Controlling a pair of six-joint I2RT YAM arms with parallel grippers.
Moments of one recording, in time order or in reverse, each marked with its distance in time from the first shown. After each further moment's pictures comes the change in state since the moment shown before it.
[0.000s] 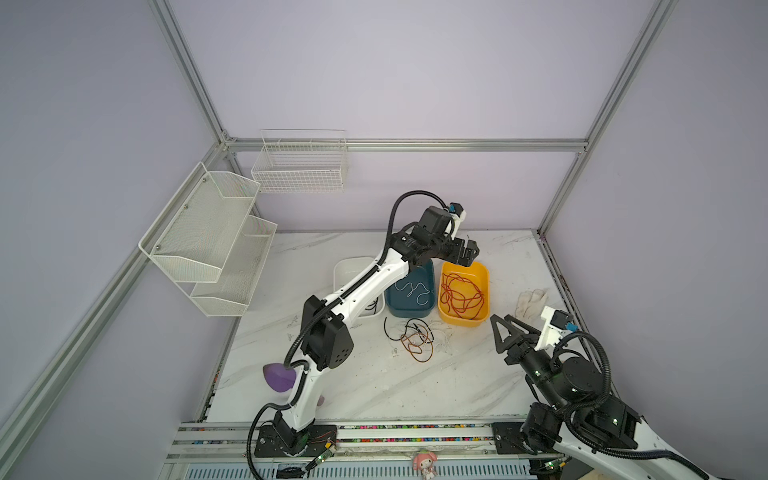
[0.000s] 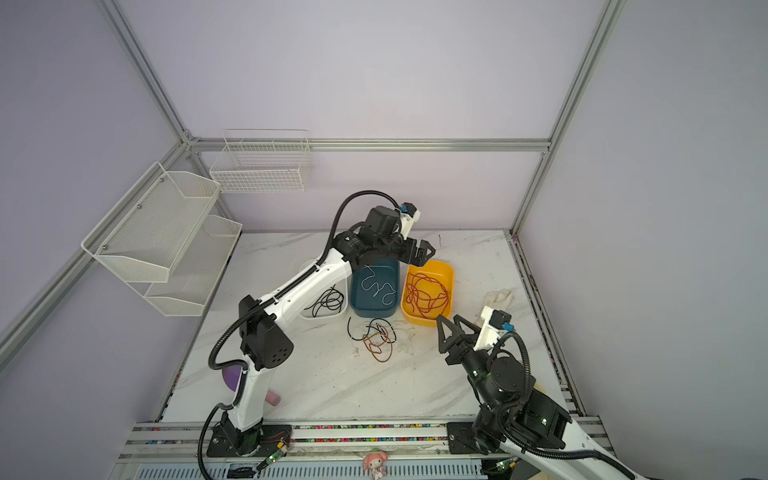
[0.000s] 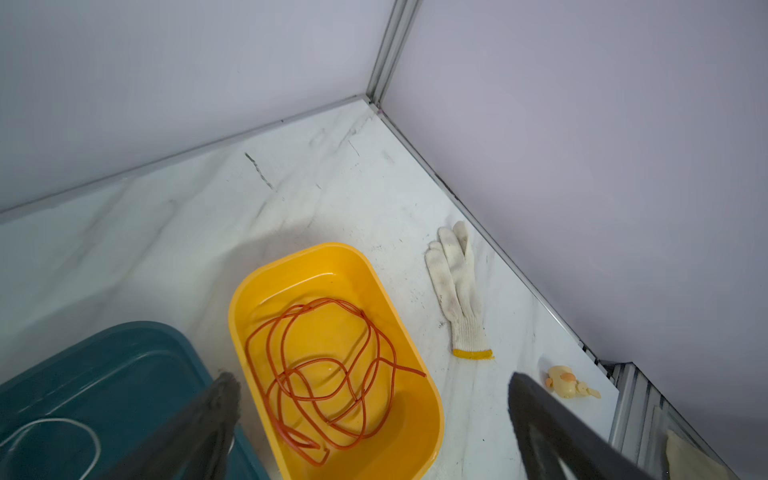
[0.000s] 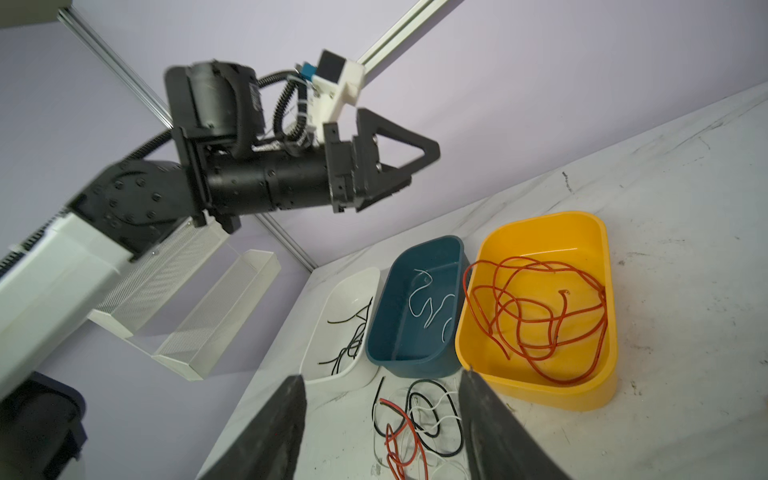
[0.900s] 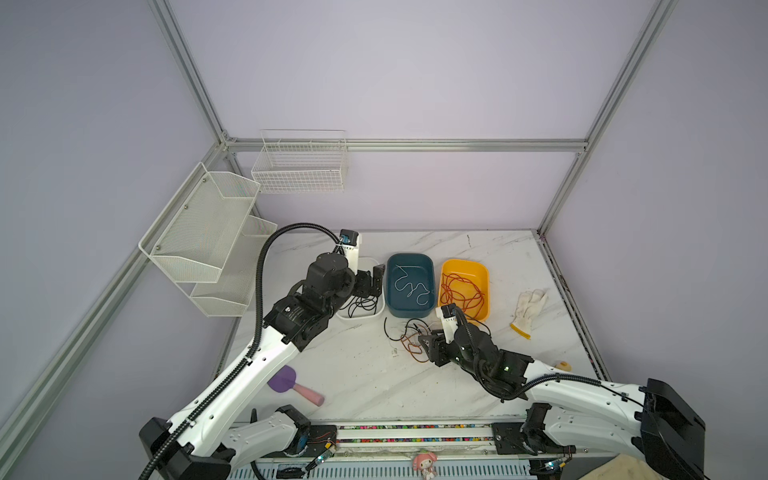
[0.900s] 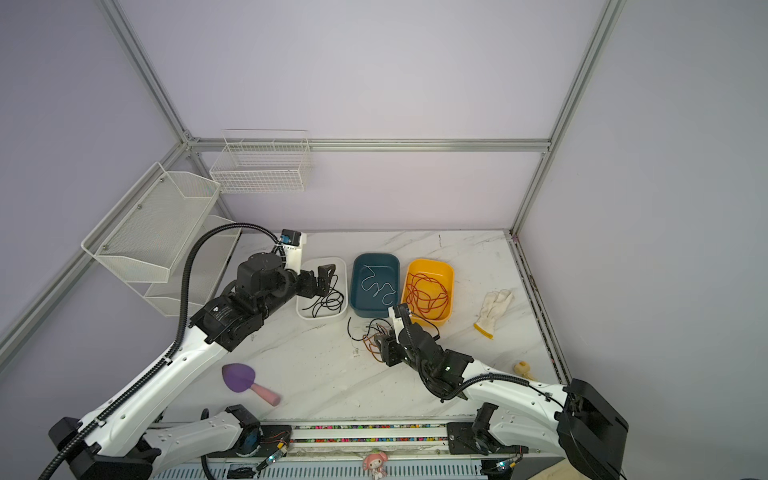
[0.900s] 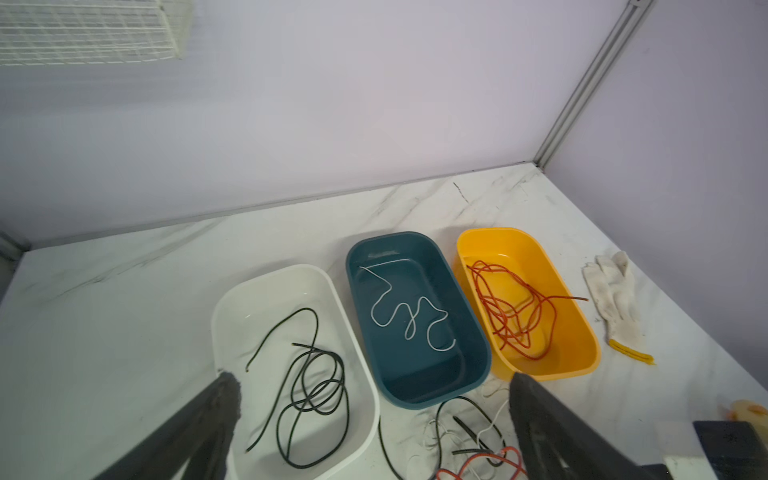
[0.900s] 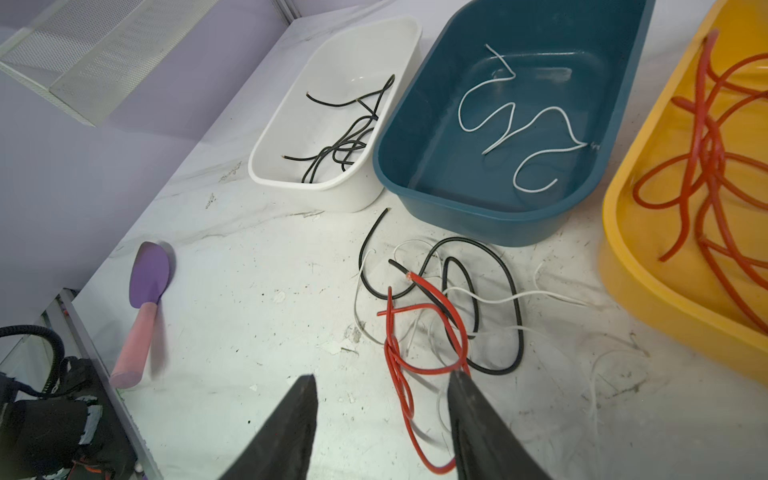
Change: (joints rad) left arm 0.137 -1.014 -1.036 0.150 -0.419 0.110; right arm 0.001 0.831 -0.016 0.395 -0.348 -0.120
